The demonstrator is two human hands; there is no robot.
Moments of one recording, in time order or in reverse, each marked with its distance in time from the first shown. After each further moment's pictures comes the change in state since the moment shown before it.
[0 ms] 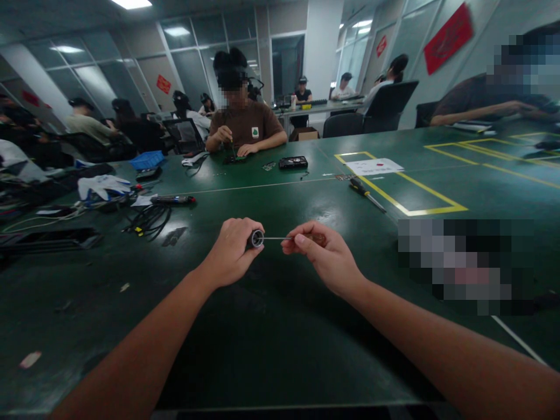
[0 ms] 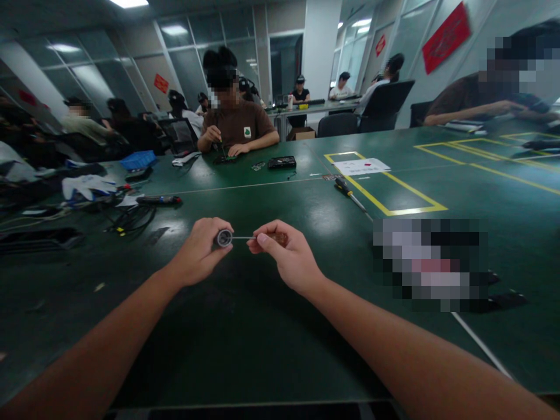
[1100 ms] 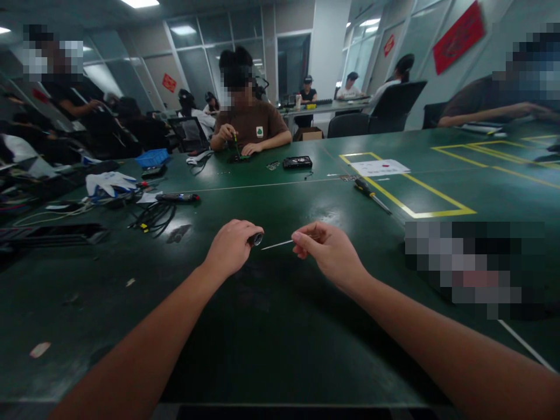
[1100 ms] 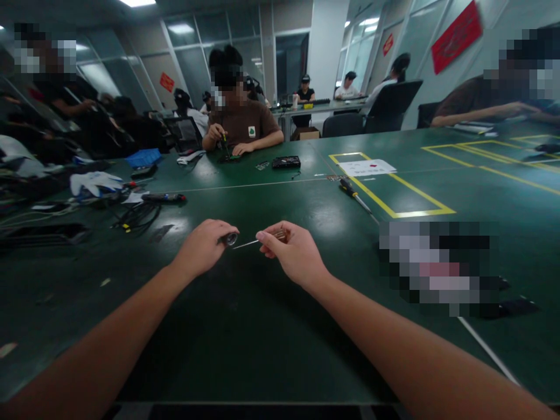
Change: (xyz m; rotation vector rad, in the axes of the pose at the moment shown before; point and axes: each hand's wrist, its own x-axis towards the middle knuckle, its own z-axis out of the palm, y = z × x) left_hand 0.002 -0.018 0.013 0.155 -0.086 -0.180; right_hand 0.008 -0.006 -0.001 -0.396 0.092 0.125
